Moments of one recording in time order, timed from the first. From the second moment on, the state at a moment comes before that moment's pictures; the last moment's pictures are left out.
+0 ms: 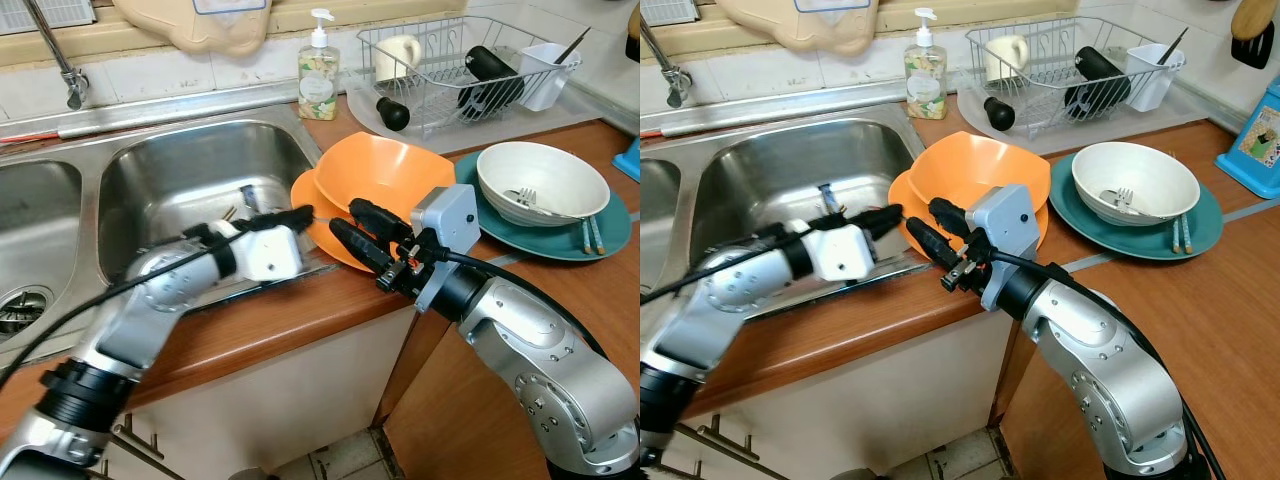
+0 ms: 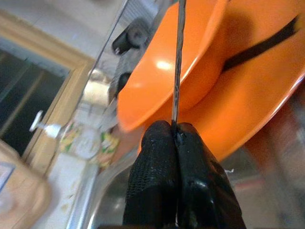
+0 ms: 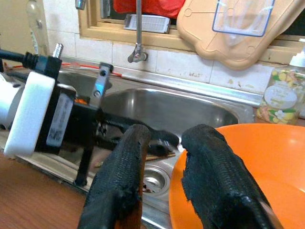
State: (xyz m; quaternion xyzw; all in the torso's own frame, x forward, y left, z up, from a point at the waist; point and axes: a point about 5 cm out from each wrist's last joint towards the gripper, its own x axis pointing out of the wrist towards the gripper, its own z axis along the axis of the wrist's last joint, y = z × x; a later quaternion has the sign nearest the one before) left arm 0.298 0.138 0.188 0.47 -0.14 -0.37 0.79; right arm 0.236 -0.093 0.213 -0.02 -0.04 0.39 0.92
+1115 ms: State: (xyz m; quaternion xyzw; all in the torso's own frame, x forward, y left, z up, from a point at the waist) left arm 0.349 0.226 0.103 0.50 0.19 -0.23 0.81; right arm 0.232 -0.084 0.183 -0.07 0.04 0.42 0.90
